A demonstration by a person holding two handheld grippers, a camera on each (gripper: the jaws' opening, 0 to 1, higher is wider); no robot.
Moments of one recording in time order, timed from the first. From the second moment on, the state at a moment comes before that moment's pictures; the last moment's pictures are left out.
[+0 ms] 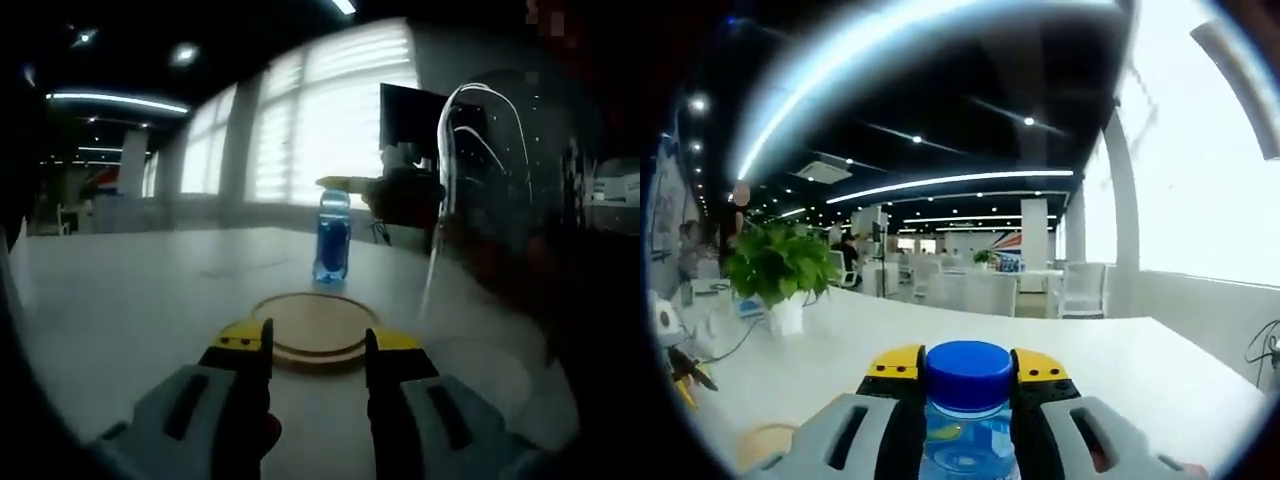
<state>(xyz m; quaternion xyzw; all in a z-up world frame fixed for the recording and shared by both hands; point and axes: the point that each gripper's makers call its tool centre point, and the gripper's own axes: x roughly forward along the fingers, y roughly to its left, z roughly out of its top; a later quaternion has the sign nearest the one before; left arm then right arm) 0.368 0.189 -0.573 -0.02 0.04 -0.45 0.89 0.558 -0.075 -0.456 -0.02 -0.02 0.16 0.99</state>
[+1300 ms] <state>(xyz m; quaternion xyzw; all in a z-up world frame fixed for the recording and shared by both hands) 0.371 0.190 -0.583 0.00 0.05 -0.44 0.90 0.557 -0.073 -0.452 -0.03 -0.03 0.15 0.99</state>
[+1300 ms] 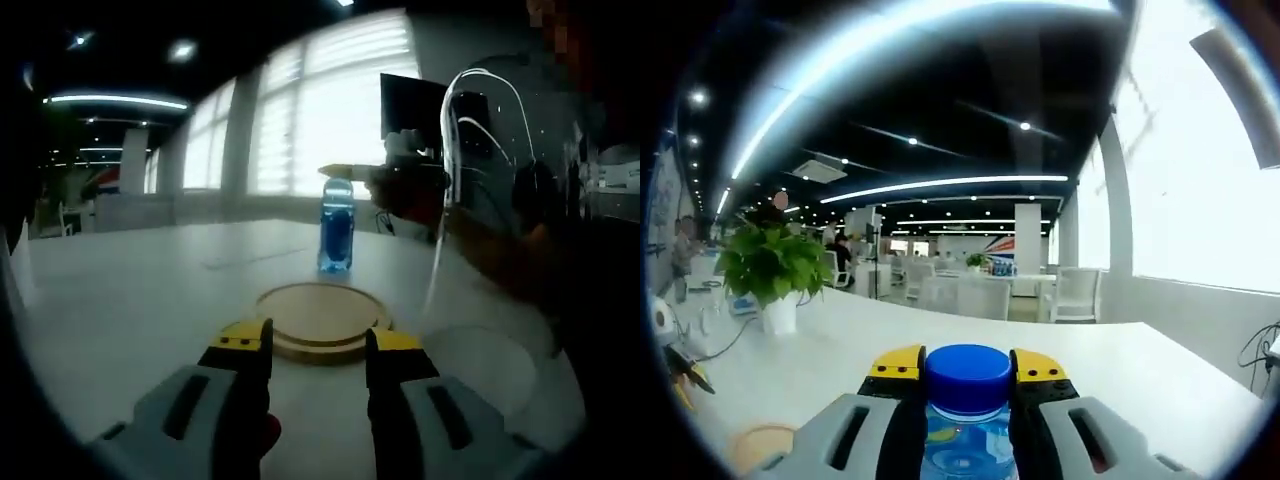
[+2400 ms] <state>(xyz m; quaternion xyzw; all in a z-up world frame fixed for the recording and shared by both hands) 0.368 0.188 -0.580 0.01 0.05 -0.45 0.89 0.519 -0.001 -0.422 -0.05 -0.05 0.24 0.97</state>
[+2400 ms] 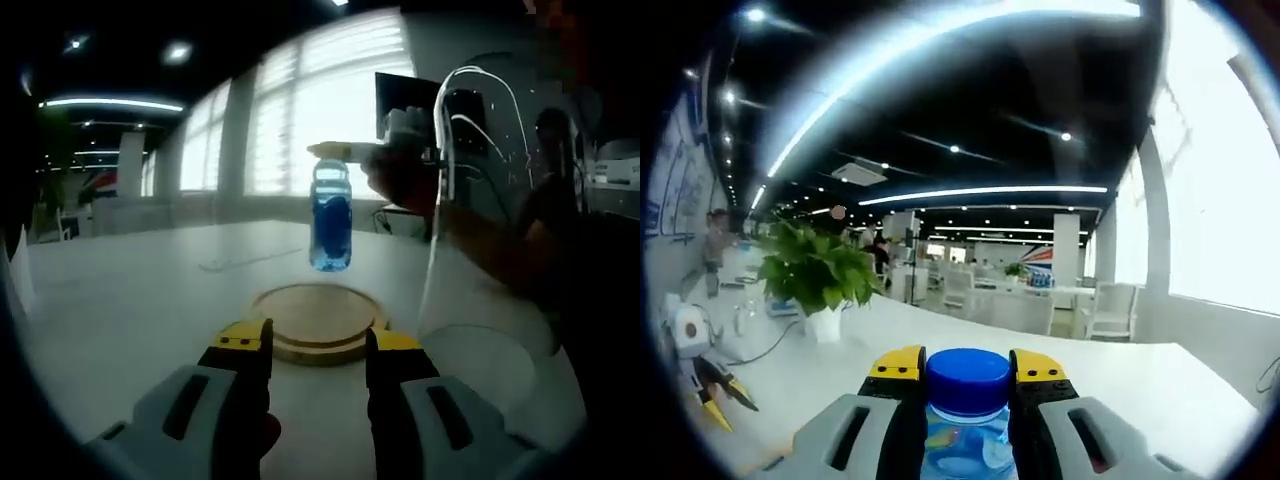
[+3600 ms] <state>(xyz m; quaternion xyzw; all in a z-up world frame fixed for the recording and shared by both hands) 0.366 0.185 -0.578 0.02 0.04 -0.45 0.89 0.461 0.107 -0.424 -0.05 -0.05 0.39 0.92</state>
